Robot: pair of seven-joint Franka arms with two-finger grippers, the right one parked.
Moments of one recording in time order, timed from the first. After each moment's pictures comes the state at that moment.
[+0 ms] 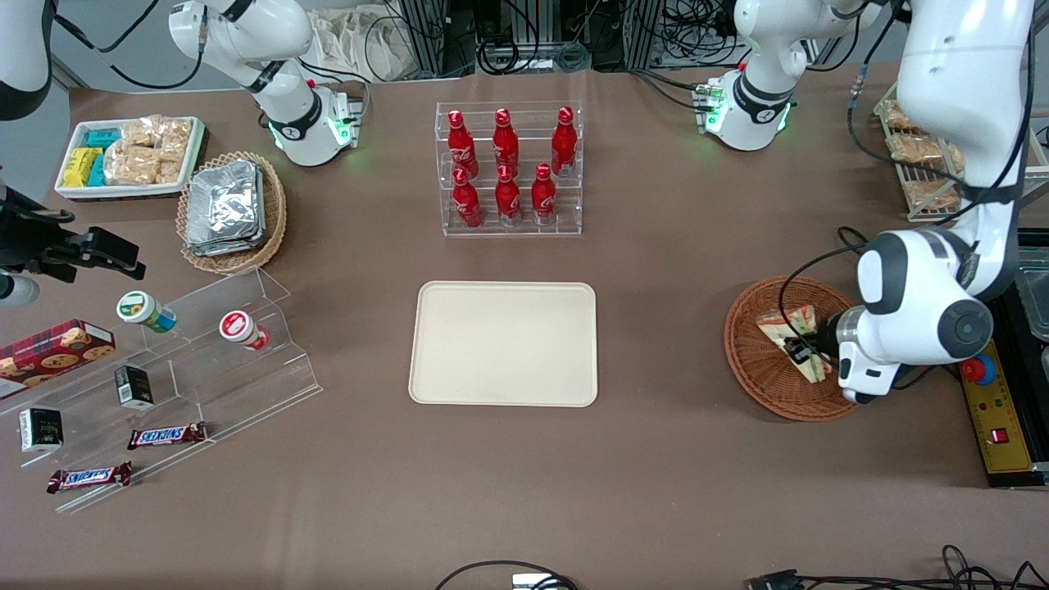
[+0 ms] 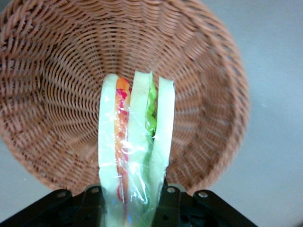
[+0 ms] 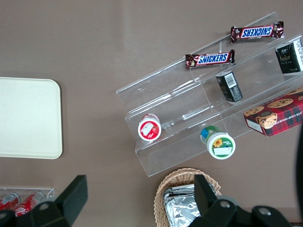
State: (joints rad) arm 0.03 0.39 -0.08 -1.82 -0.09 1.97 -0.53
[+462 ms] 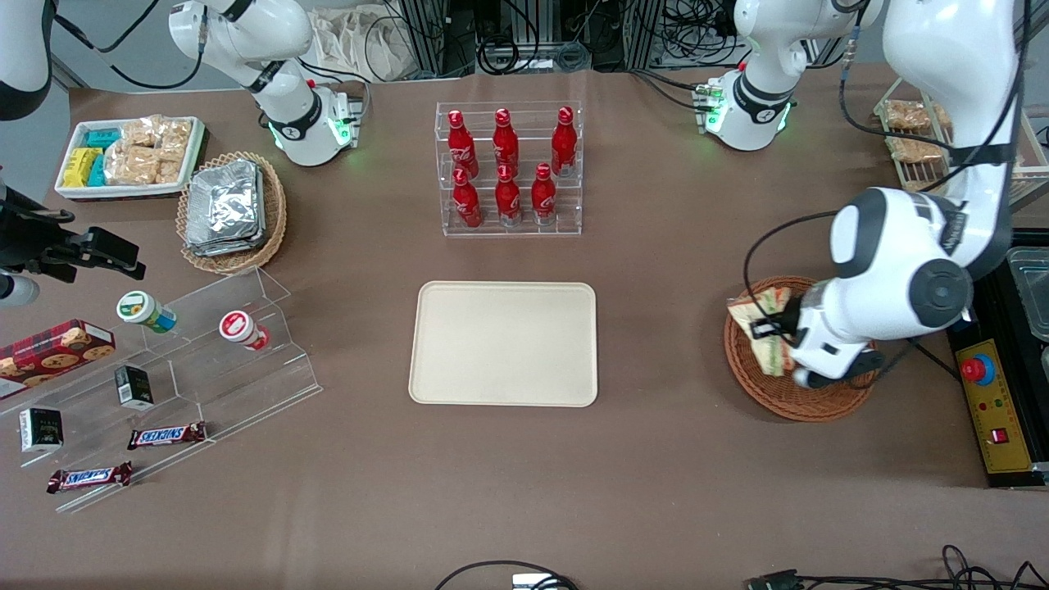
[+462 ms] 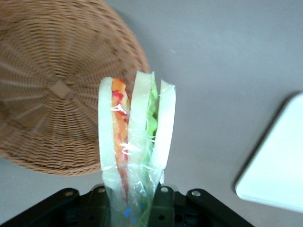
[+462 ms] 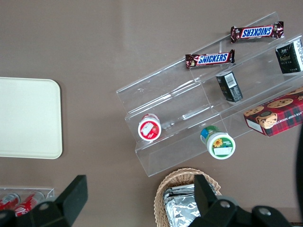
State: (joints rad) arm 0.03 0.33 -0.24 -1.78 -0.09 1.90 -0.39
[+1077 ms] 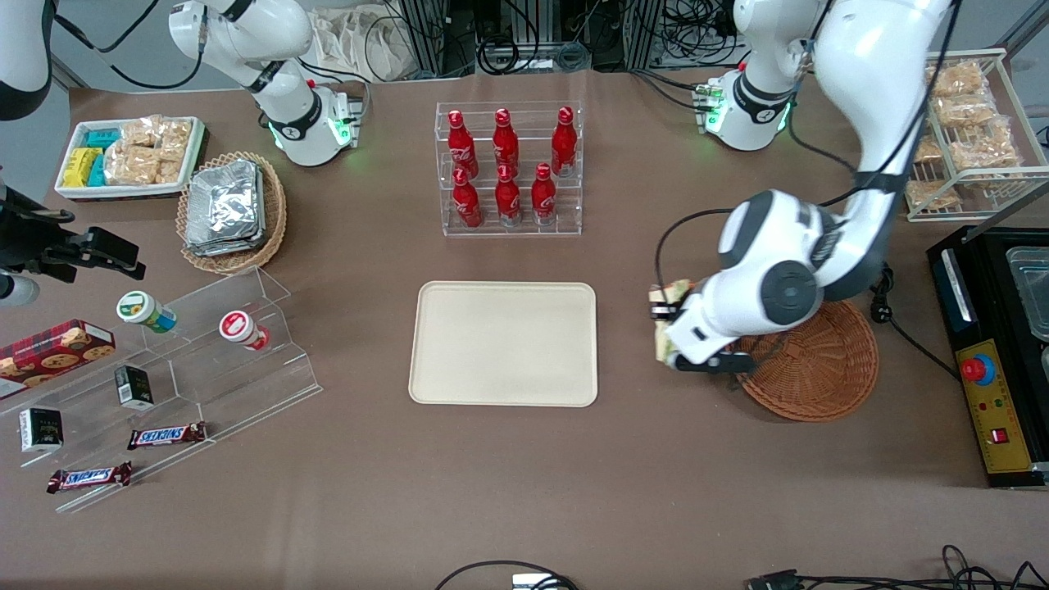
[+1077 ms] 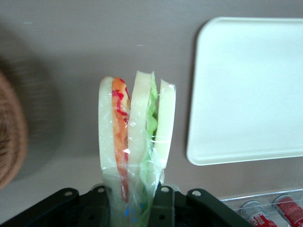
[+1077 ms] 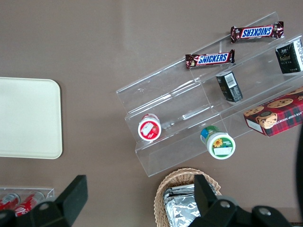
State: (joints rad) arm -0.13 0.47 -0.34 -1.68 -0.09 1.94 -0.35
